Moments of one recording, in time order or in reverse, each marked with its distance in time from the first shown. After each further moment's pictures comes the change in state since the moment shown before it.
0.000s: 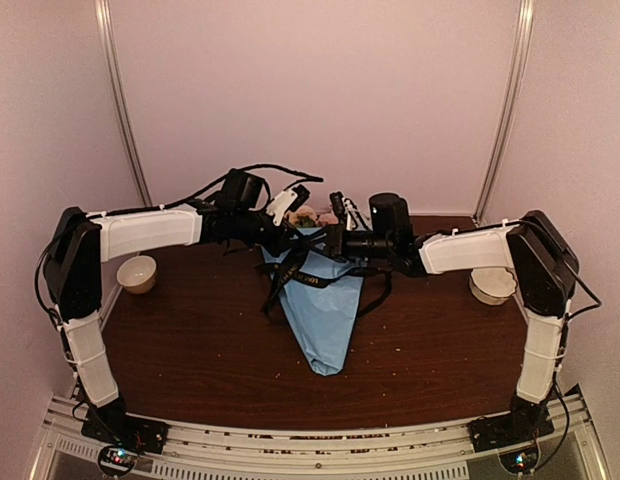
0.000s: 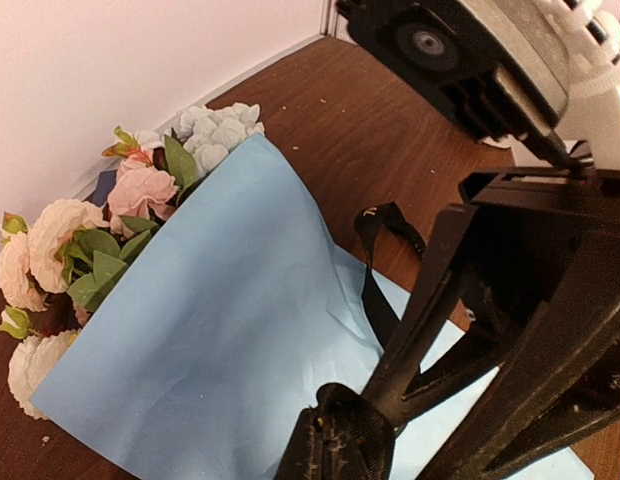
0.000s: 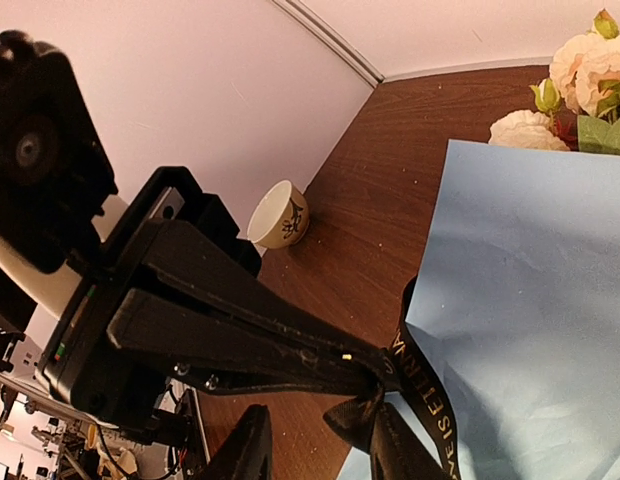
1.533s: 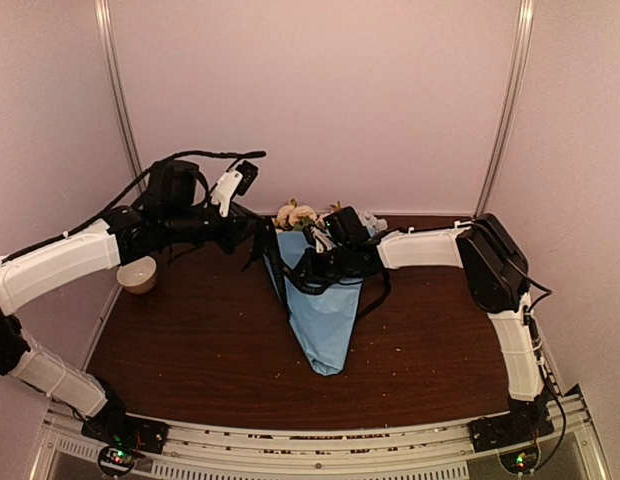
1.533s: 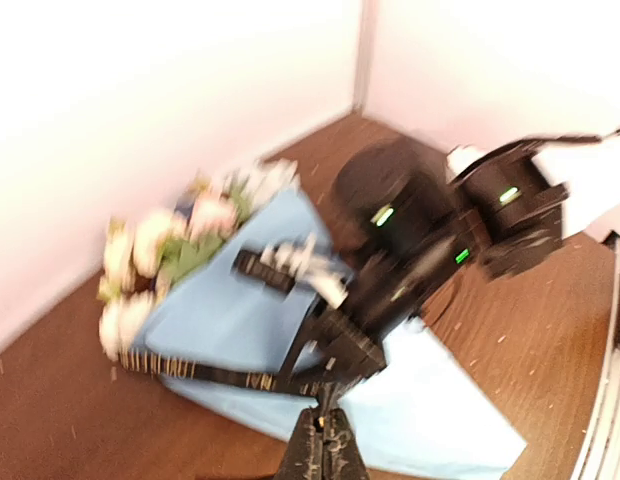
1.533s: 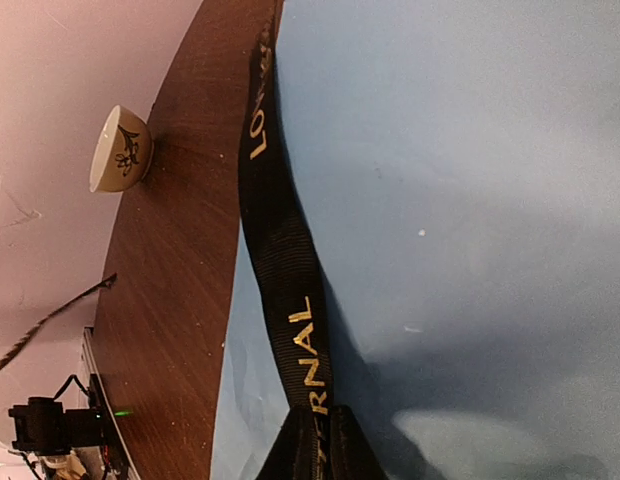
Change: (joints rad) left arm -0.007 -0.518 -0.342 -0.018 -0.163 -0.106; right arm 0.065 0.313 0.403 -0.531 0.142 -0.079
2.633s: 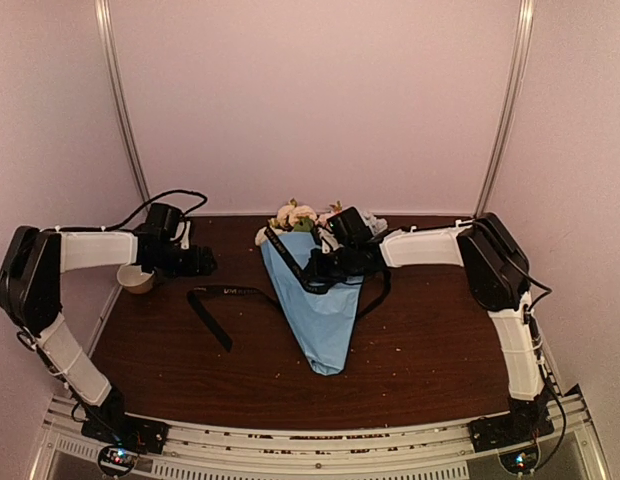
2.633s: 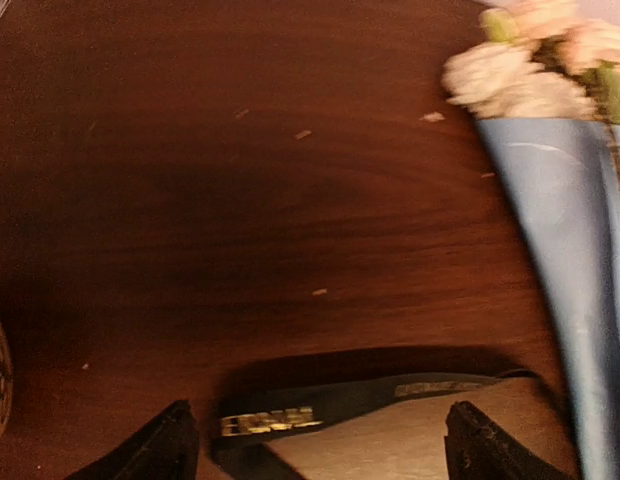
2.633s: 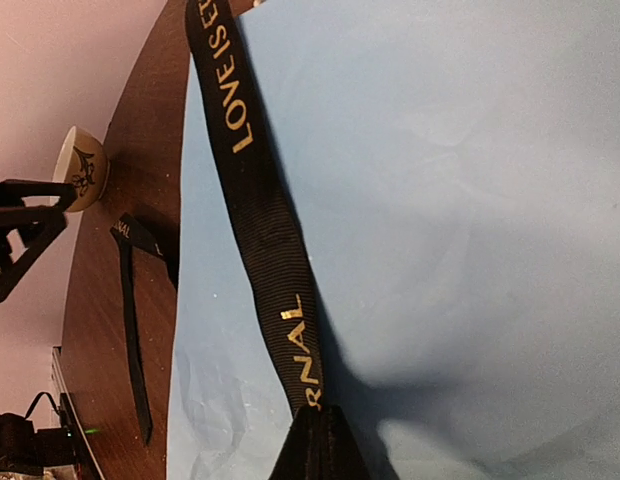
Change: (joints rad) left arm 0.380 0.259 -0.137 -0.002 -0.101 -0.297; right arm -0.021 0.002 -0.007 -0.028 0.080 -0.032
